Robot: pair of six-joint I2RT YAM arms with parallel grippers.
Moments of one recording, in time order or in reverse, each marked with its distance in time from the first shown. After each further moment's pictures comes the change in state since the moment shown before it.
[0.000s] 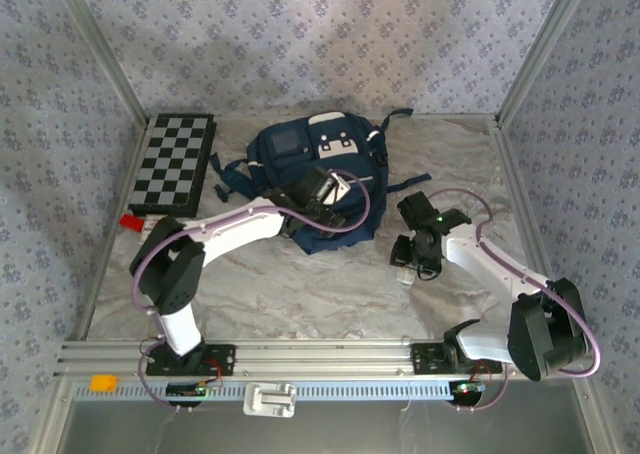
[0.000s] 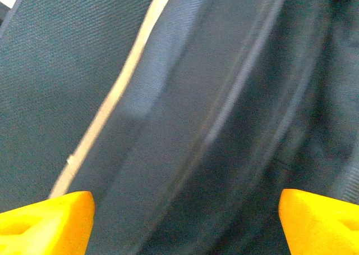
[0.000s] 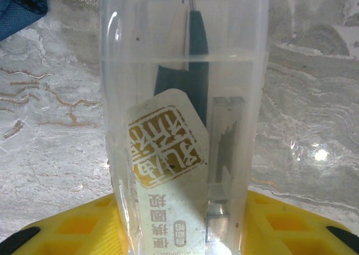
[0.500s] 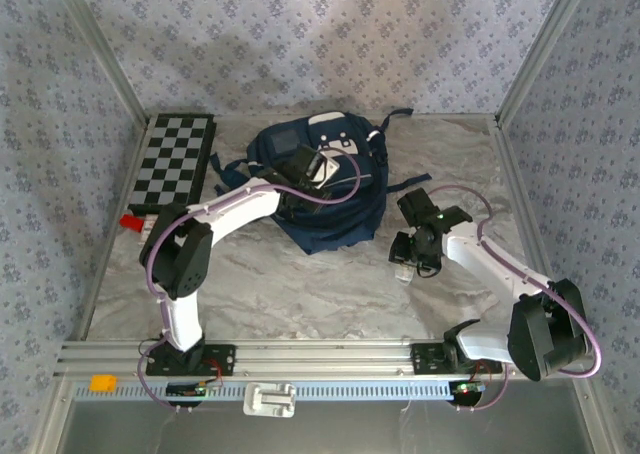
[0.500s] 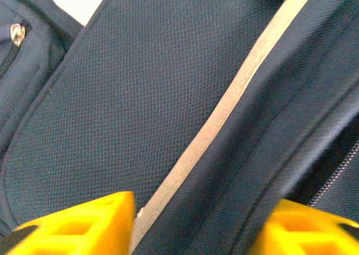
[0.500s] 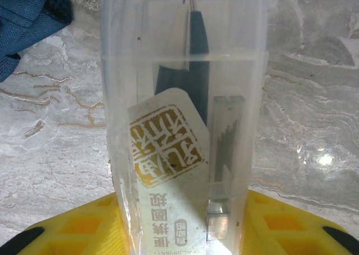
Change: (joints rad) left arm 0.129 0.080 0.120 -0.024 0.105 0.000; right arm 0.000 0.000 0.031 -0.011 -0.012 -0.014
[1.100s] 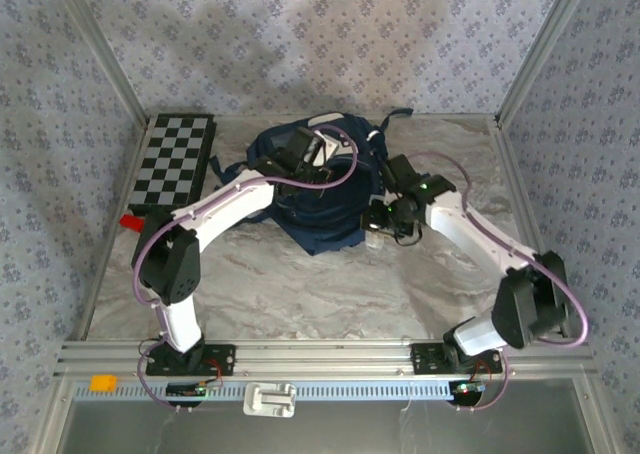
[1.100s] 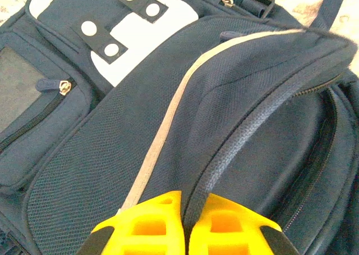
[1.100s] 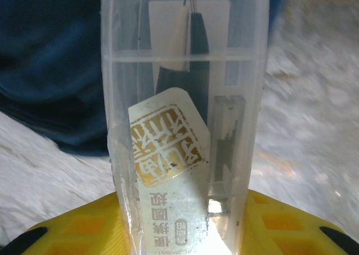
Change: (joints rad) left arm -0.014 -0.056 0.118 -0.055 0.023 -0.175; right arm 0.071 0.211 0.343 0.038 -0.125 0.000
